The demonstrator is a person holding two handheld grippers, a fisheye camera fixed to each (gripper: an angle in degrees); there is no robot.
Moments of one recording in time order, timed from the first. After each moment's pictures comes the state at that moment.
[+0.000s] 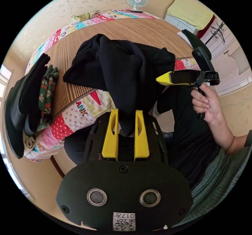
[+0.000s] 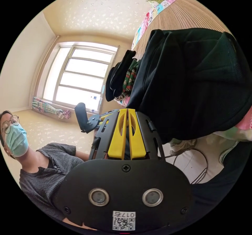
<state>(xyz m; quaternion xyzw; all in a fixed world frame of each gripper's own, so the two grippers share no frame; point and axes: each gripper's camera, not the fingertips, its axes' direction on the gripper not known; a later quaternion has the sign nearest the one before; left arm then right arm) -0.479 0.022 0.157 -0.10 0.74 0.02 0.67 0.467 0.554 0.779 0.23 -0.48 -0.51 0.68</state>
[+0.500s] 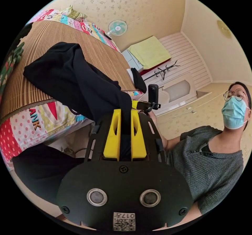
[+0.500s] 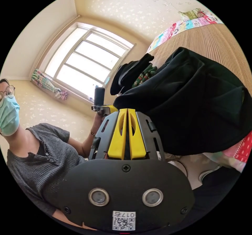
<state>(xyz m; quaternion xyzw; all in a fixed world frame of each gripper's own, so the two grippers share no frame) -0.491 0.023 0.277 -0.01 0.94 -0.15 0.30 0.448 0.614 0.761 0.30 -0.39 -0.60 0.63</state>
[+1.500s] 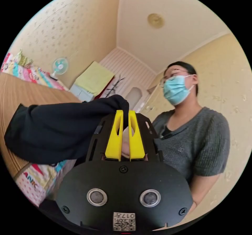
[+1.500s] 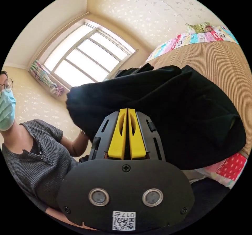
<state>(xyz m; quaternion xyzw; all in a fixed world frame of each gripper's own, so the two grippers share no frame) -0.658 0.208 0.434 0.33 0.91 -0.22 0.10 0.396 0.664 0.787 0.37 -0.33 -0.60 0.63</state>
